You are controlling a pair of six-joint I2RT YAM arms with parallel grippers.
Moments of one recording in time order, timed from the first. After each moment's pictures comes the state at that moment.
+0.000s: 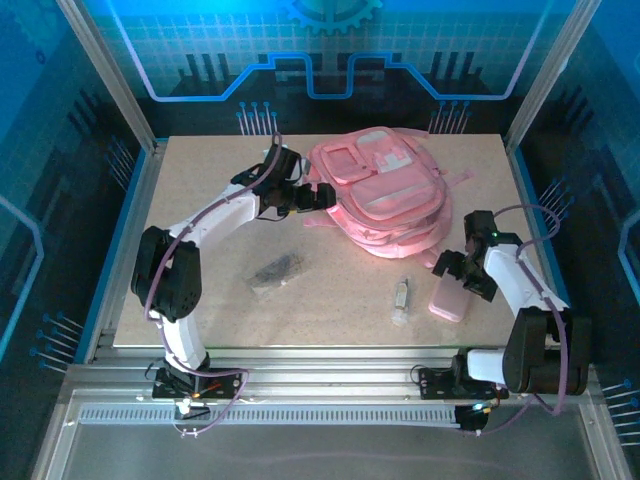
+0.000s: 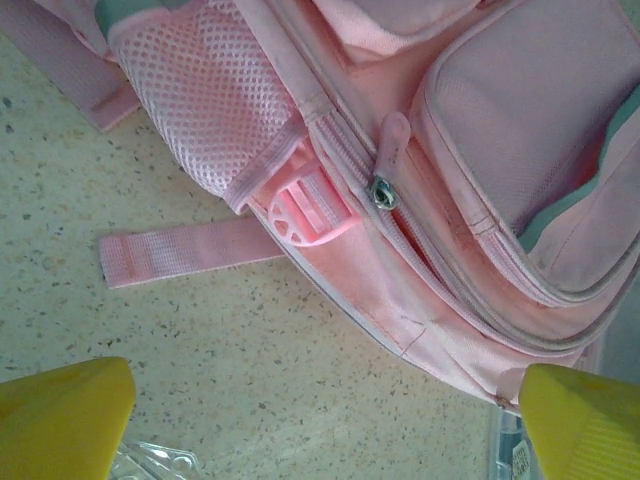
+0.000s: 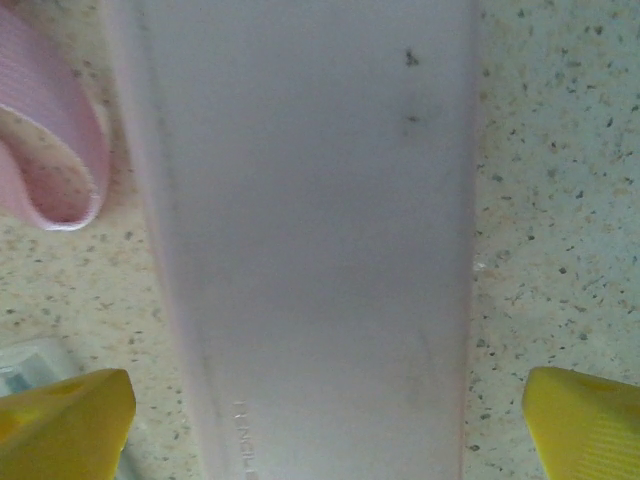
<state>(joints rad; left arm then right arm) -0.41 1.83 1.47 -0.54 0.29 -0.54 -0.08 1.29 0.79 -0.91 0.05 0.48</state>
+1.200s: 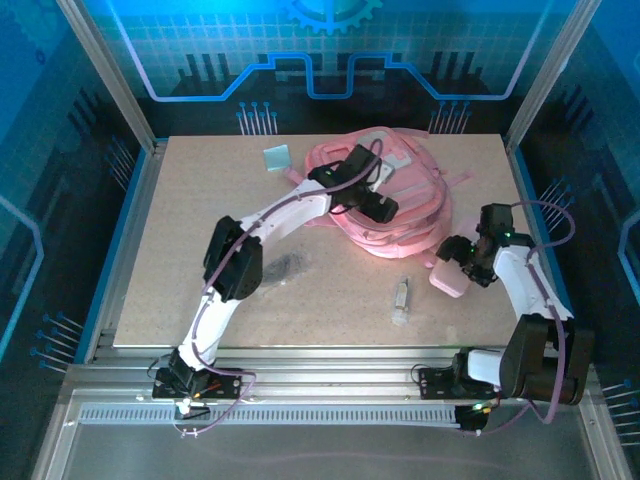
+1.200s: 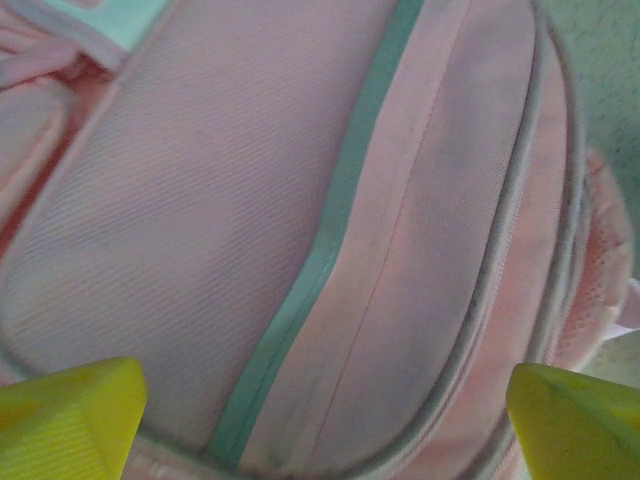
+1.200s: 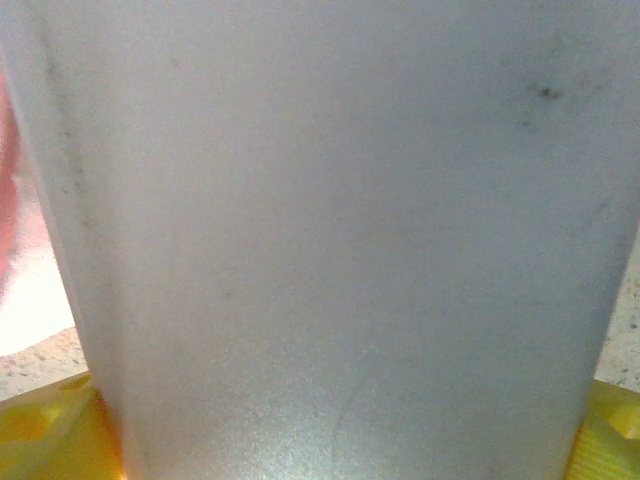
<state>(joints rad) -0.70 2.28 2.10 -0.70 0.09 -0.08 -0.17 1.25 0.83 -0.80 -0.15 0.47</state>
